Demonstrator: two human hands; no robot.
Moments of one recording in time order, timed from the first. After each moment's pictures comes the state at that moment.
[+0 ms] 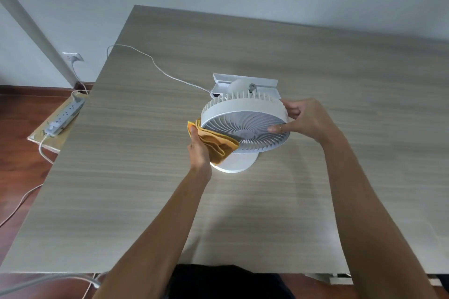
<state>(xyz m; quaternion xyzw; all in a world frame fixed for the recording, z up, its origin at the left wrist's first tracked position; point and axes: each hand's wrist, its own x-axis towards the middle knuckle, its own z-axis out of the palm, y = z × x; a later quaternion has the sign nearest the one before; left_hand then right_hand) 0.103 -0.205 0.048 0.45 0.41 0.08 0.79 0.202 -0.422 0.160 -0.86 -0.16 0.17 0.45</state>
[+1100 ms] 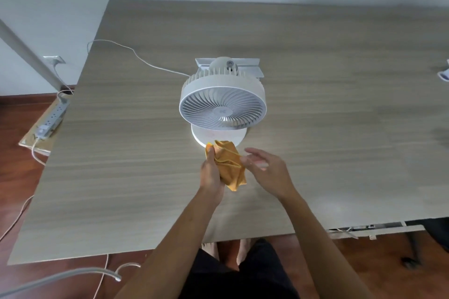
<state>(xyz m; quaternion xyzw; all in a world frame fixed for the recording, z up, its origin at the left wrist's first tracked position) 0.016 -0.274 0.018 0.38 0.37 -0.05 0.85 0.027 -0.421 0.065 -0.86 0.00 0.15 0.49</state>
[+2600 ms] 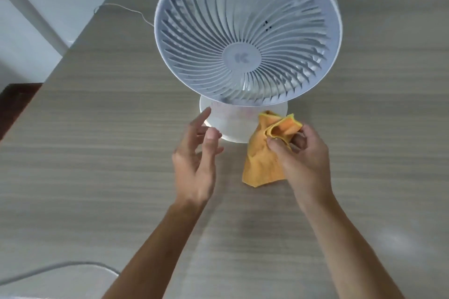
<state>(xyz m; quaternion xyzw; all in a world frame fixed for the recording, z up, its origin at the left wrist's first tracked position) 0.032 -0.238 -0.071 0.72 0.15 0.25 0.63 0.086 -0.392 -0.061 -0.73 0.06 0.04 0.68</state>
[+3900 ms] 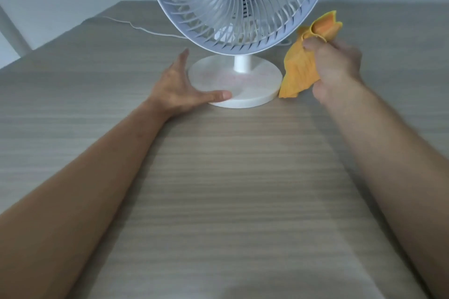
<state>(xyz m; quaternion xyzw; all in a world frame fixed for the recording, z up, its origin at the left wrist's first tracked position) 0.114 -0.163 -0.119 0.92 0.07 0.12 0.36 0.179 -0.411 -0.080 -0.64 0.07 -0.13 0.75</state>
